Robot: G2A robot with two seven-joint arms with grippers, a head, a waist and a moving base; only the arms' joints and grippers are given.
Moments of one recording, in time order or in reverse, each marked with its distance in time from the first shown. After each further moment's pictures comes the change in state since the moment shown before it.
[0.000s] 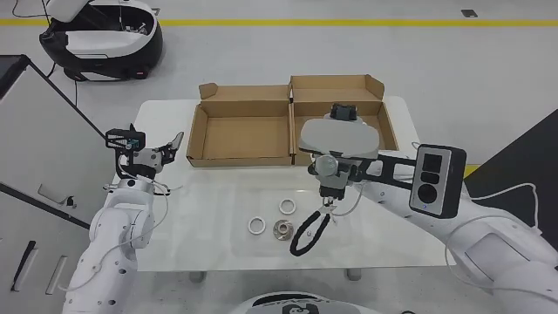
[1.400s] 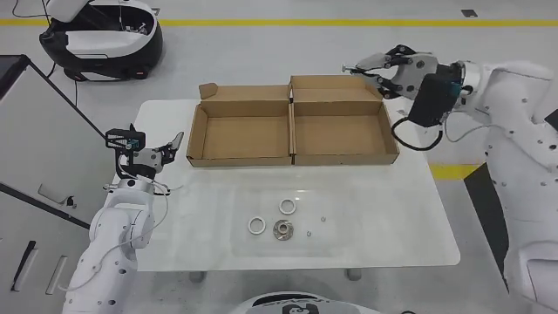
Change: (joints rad) left arm 0.000 0.000 0.000 0.000 0.000 0.000 0.000; right arm -0.193 0.228 0.785 0.182 -0.782 -0.595 0.587
